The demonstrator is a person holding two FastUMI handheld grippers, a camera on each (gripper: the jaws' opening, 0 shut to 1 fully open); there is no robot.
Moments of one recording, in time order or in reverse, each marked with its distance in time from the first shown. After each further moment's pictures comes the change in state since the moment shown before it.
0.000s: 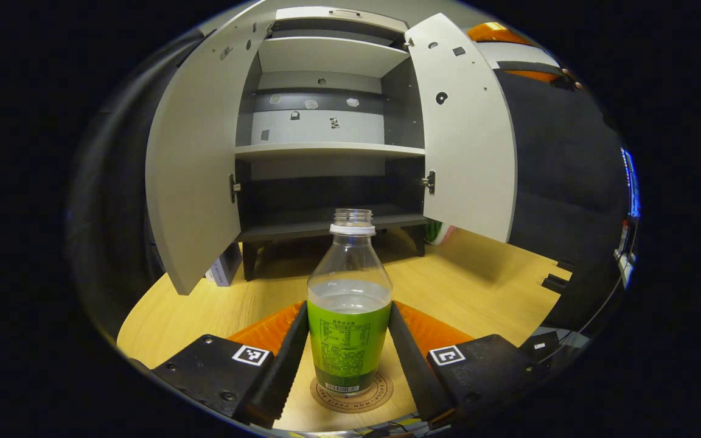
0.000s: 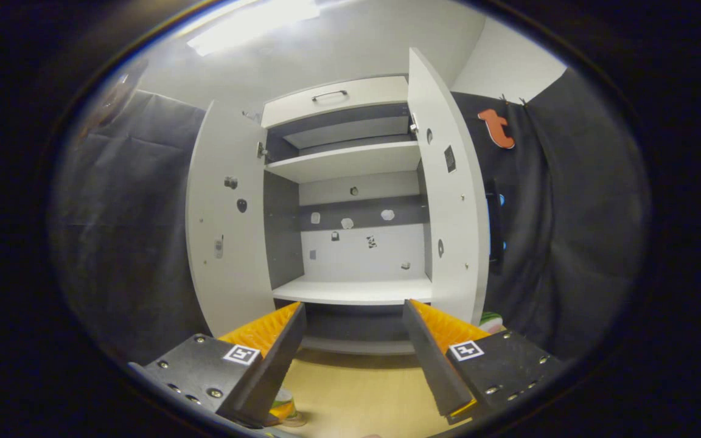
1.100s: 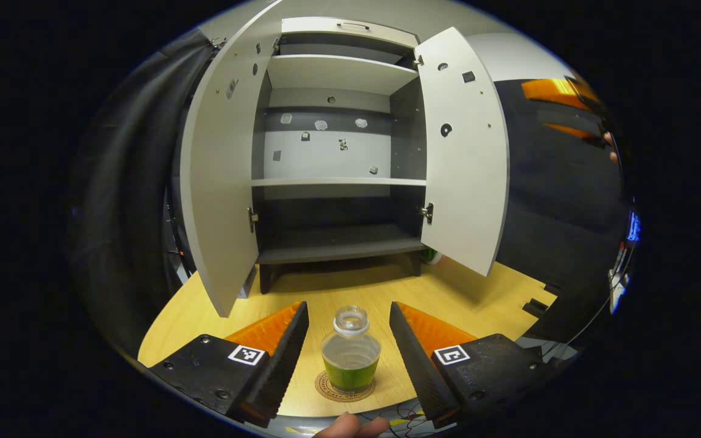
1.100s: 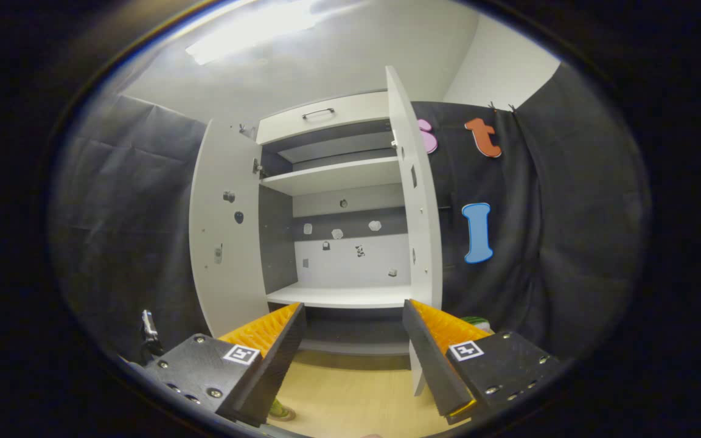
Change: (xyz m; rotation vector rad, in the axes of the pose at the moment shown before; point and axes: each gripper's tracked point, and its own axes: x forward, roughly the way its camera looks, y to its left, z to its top) left arm -0.059 0.006 0.095 -0.019 -0.019 0.069; right arm -0.052 -0.052 0.018 0.023 -0.063 -0.023
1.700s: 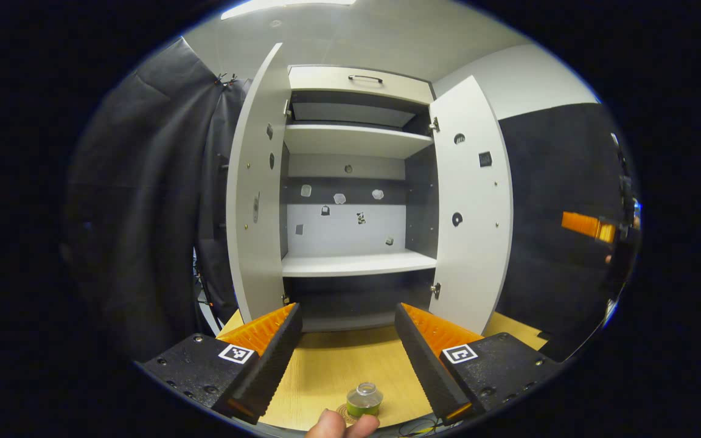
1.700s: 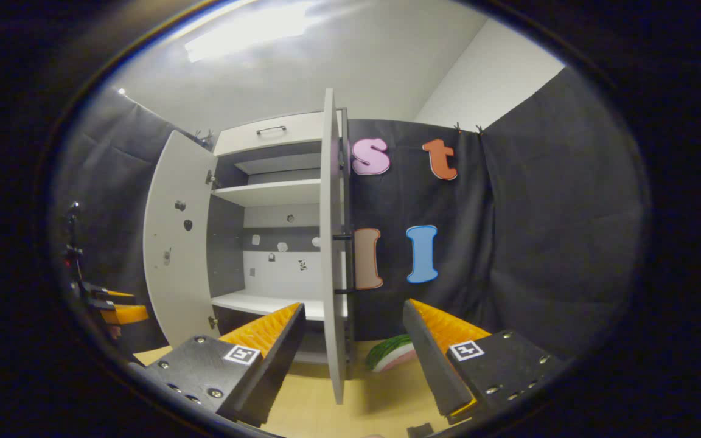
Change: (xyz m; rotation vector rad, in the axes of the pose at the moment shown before) left arm -0.056 0.012 0.182 -0.036 -0.196 0.065; right arm -0.018 -0.131 0.050 -0.102 -0.092 -0.171
